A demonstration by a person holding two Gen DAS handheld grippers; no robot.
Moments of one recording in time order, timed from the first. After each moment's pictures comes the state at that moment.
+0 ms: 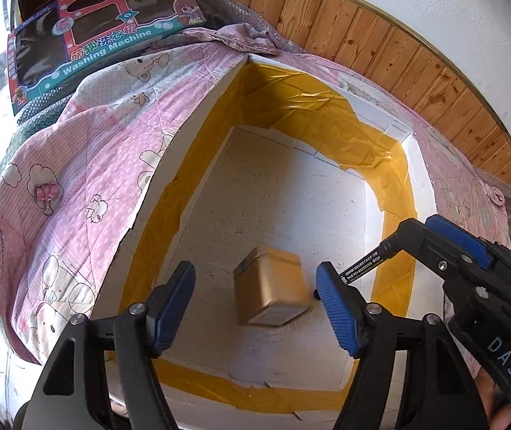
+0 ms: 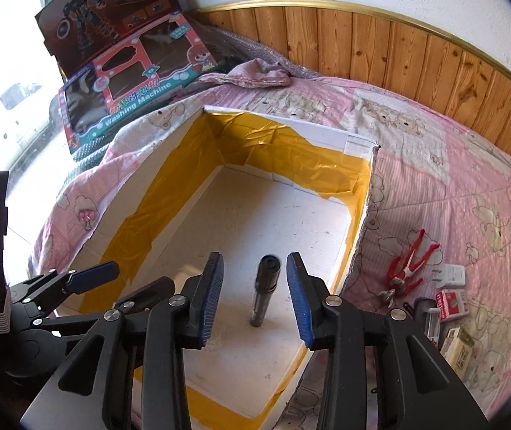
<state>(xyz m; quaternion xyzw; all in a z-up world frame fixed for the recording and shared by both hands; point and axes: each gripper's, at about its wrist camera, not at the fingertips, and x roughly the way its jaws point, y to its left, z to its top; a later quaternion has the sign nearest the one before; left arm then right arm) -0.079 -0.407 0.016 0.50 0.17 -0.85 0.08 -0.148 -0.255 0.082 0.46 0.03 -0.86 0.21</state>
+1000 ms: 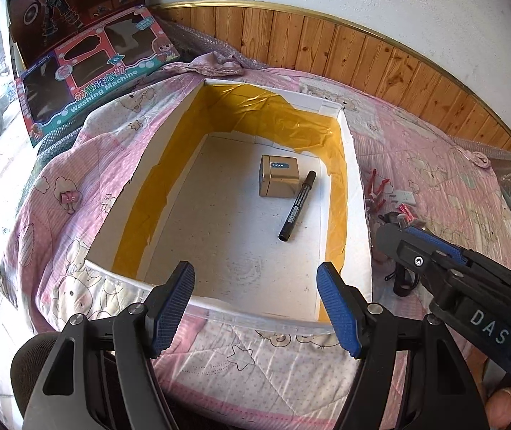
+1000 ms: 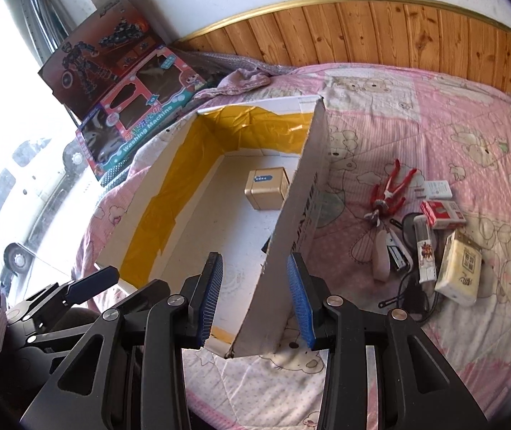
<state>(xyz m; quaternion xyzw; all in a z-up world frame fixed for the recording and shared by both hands) -0.003 -0.328 0.060 0.47 0.10 -0.88 0.07 -0.065 -0.176 0.082 0.46 -0.09 -0.86 0.21</state>
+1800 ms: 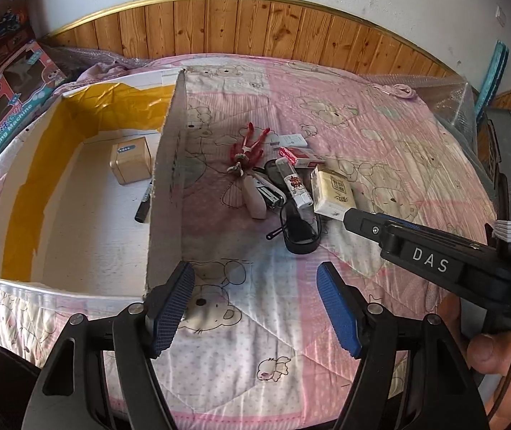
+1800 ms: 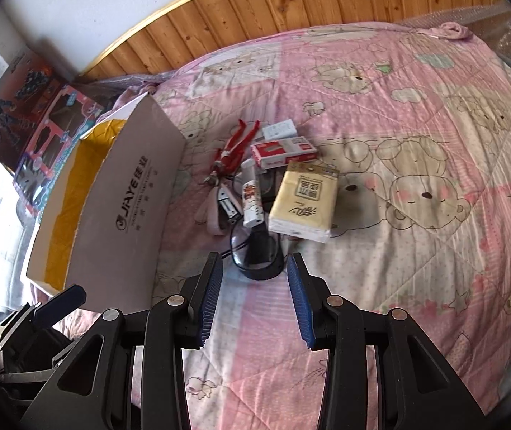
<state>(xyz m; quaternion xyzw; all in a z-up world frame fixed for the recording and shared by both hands) -0.014 -0.187 0.032 0.48 0.03 -0.87 -0.08 -0.043 -0.016 0.031 0.48 -0.16 -0.86 0.06</state>
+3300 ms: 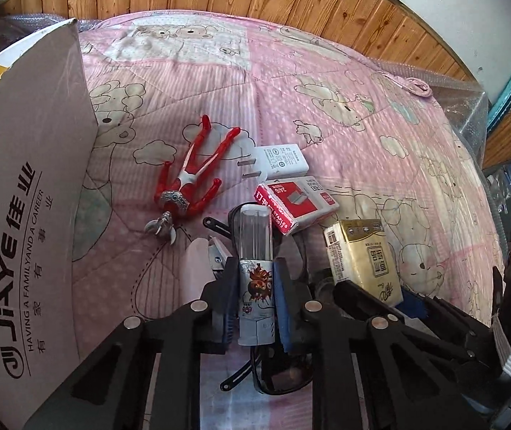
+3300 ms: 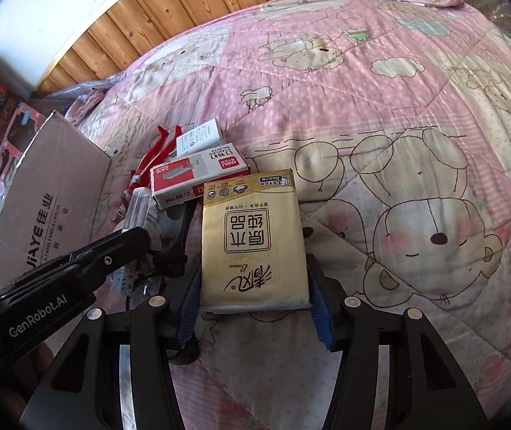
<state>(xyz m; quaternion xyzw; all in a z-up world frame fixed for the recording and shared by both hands) -0.166 -0.147 -0.056 0.53 0.08 -0.84 -0.12 -0.120 0.025 -0.042 0.50 -0.18 -0.84 0.02</state>
